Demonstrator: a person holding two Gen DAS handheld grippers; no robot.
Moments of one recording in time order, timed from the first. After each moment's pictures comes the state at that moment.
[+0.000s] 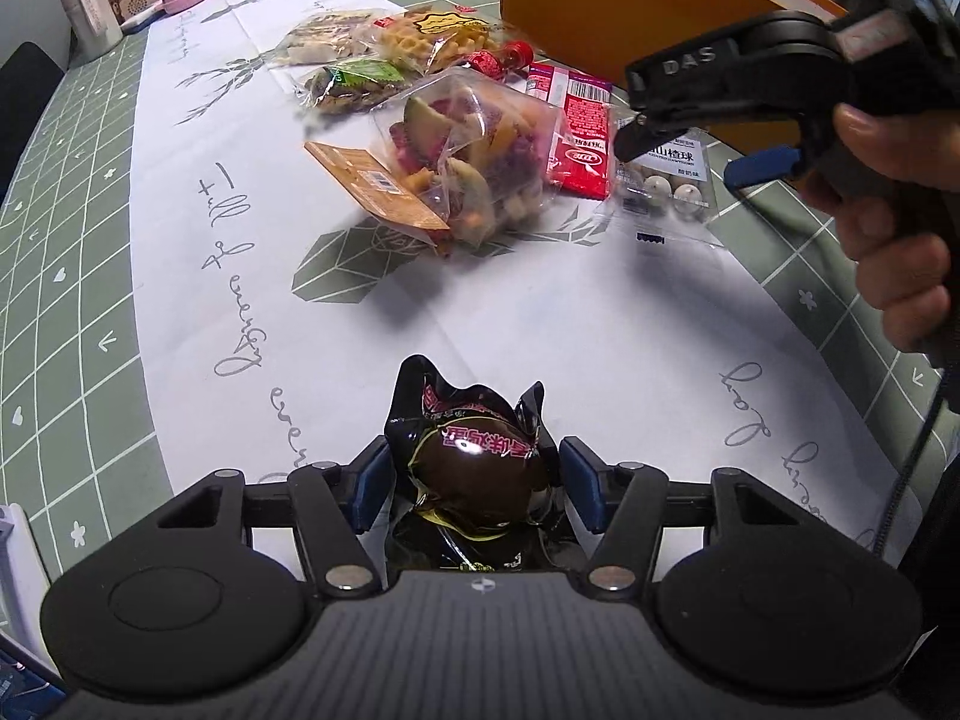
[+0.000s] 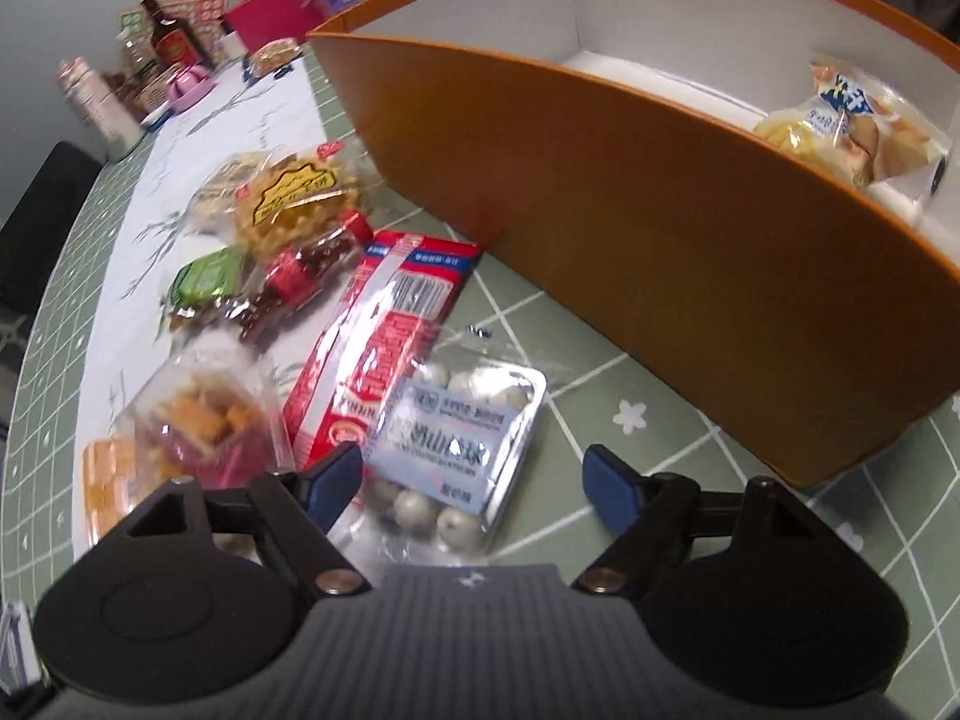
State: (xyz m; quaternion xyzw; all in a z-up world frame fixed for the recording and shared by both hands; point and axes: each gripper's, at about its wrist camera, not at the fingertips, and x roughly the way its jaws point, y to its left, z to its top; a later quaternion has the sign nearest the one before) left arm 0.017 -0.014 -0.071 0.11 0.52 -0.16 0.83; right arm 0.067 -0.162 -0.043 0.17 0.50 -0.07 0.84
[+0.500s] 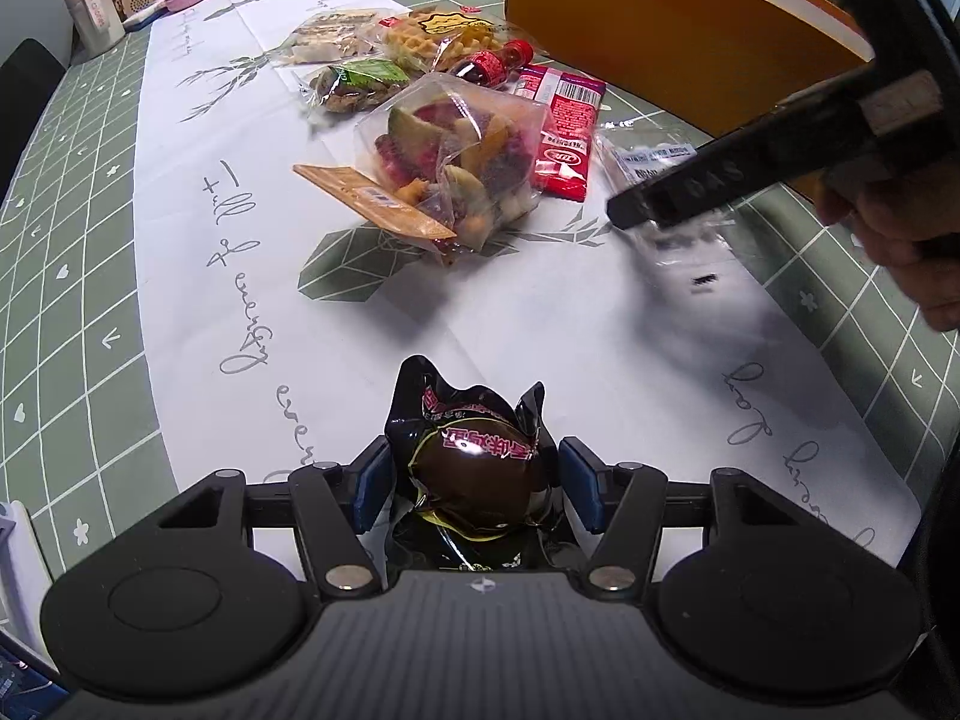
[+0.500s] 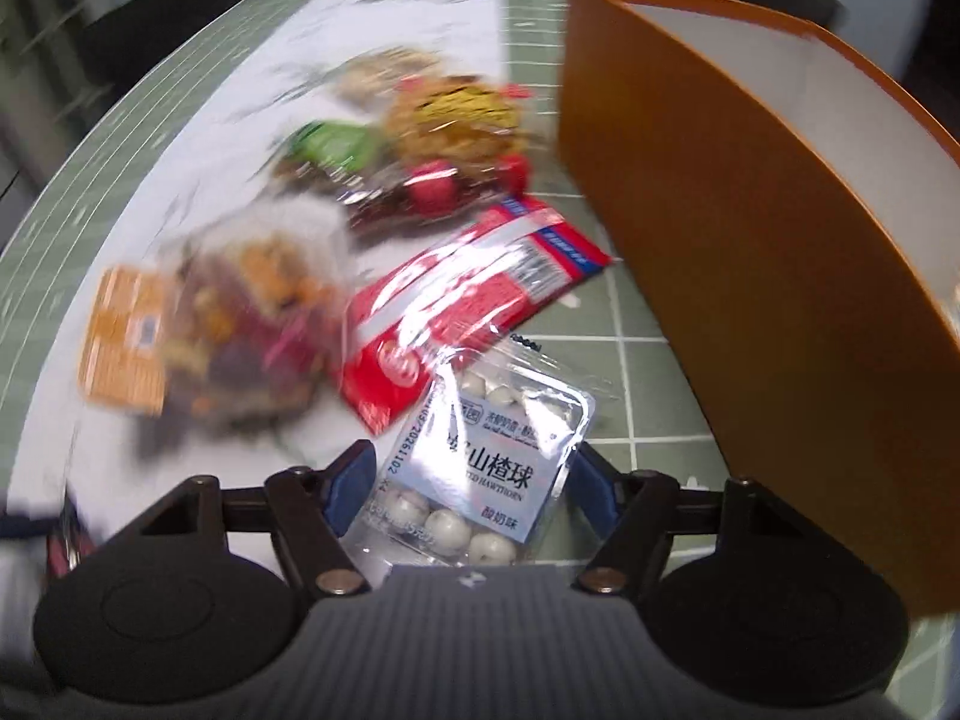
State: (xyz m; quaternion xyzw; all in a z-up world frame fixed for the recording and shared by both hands) left arm 0.017 -0.013 -0.070 0.10 0.52 -0.16 0.83; right arm 0.070 -0.139 -0.046 -0.05 0.53 0.13 0.84
